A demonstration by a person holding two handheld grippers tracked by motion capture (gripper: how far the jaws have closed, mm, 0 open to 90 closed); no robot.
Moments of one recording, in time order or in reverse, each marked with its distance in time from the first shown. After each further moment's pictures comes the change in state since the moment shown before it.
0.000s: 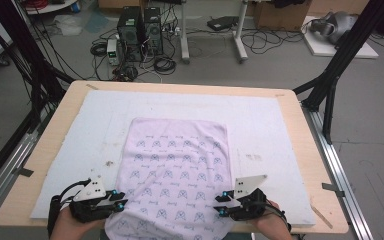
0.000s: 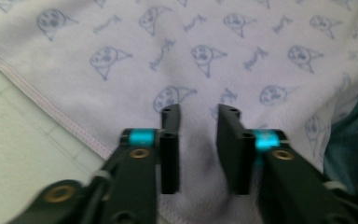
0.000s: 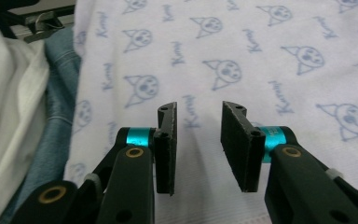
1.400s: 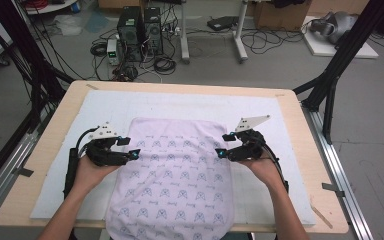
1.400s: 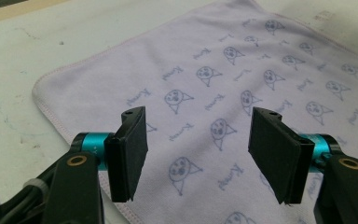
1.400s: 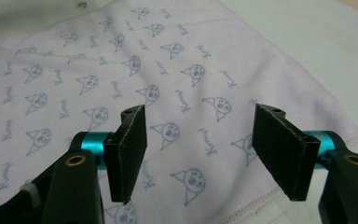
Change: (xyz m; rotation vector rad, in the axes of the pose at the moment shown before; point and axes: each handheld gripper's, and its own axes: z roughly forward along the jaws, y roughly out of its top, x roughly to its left) left arm 0.092 0.094 0.027 -0.152 0.111 -0.134; right arm -0.121 0.068 -0.022 -0.079 -0.195 0.151
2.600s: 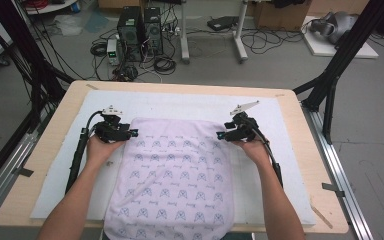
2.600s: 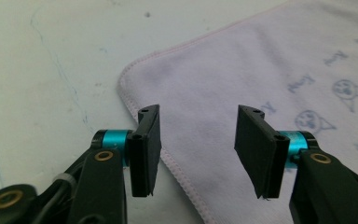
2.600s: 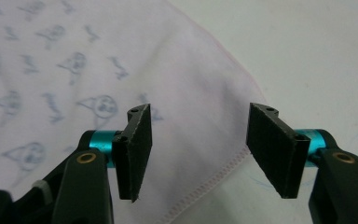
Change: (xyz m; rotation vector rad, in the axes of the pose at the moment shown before) left arm 0.076 0.004 0.065 0.119 0.175 -0.144; right arm -0.074 -0.002 0.050 0.119 -0.145 0.106
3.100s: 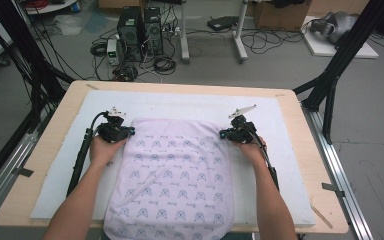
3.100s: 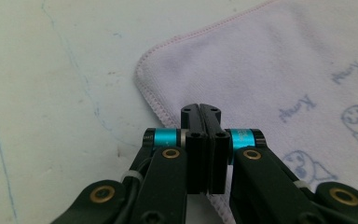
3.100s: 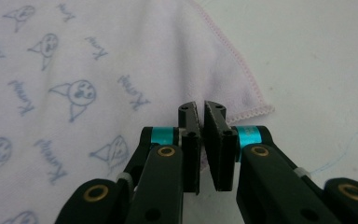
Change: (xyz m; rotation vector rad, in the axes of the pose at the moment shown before) left arm -0.001 -0.001 0.004 0.020 0.038 0.041; right arm -0.002 -0.012 0.011 0.019 -0.003 0.043
